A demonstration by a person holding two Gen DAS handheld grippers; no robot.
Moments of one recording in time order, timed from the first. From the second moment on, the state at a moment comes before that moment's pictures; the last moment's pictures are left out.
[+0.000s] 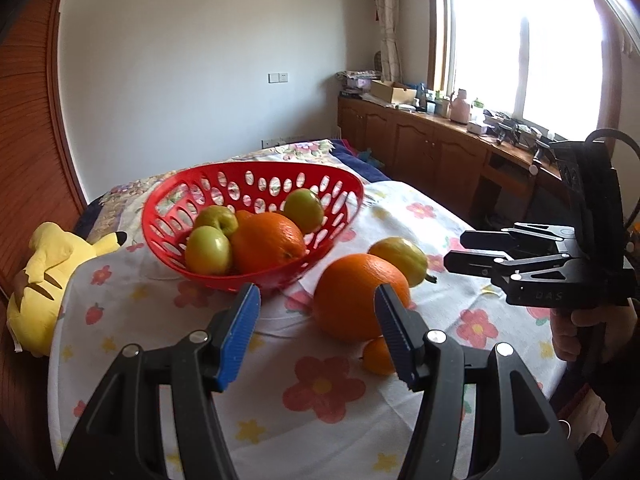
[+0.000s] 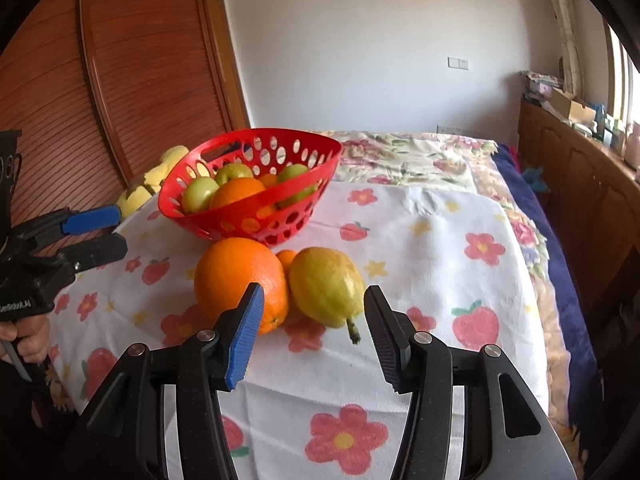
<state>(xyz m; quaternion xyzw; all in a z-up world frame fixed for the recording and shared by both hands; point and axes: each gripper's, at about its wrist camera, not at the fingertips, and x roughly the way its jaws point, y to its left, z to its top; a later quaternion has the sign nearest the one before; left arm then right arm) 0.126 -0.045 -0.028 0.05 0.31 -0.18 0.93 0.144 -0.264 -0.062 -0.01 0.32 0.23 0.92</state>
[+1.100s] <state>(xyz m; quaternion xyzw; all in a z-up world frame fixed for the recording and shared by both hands) 0.177 -0.104 -0.070 0.07 0.37 -0.20 0.90 0.144 -0.272 -0.078 0.00 0.33 0.23 0.92</state>
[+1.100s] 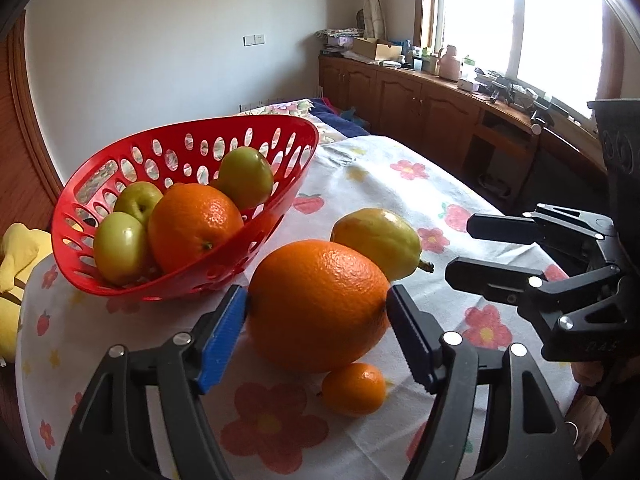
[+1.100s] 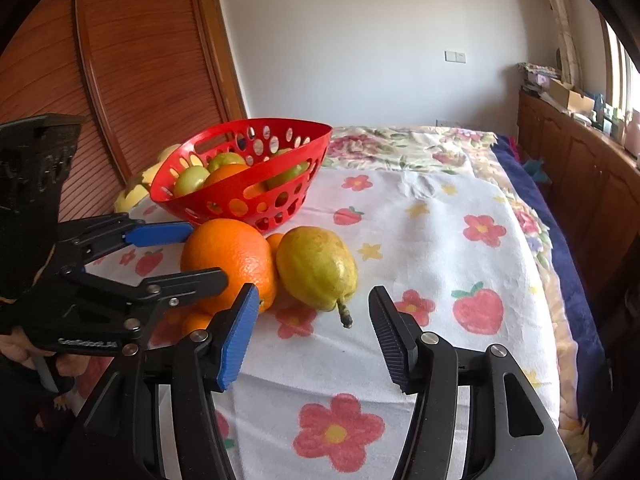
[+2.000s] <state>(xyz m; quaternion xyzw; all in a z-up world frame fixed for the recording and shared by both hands) 0.196 -0.110 -0.098 0.09 0.39 -0.17 0.90 0.151 -0.273 -0.082 0.00 0.33 0.23 0.91</state>
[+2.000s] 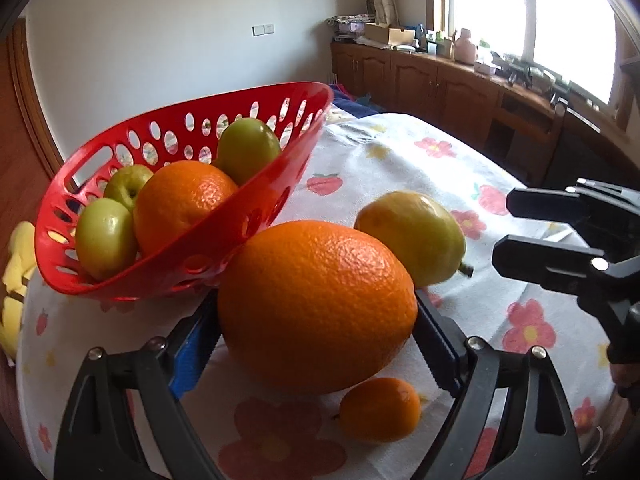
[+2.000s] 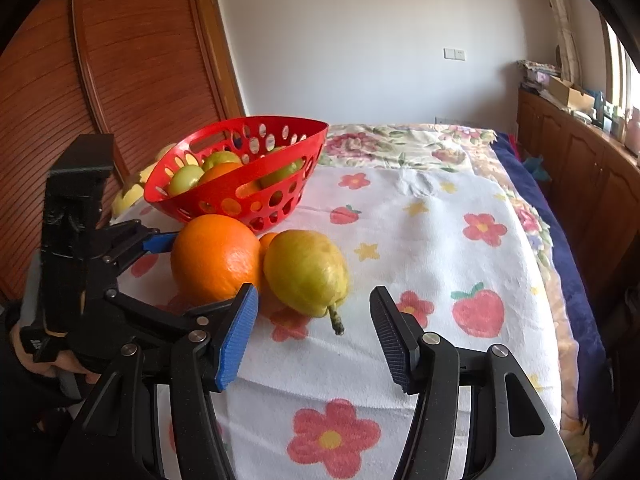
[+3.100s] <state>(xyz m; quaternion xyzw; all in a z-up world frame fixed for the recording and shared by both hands) 0.129 -0.041 -0.048 0.05 0.33 -0.18 0.93 0.195 -0.222 -0.105 -0.04 0.38 0.25 0.89</state>
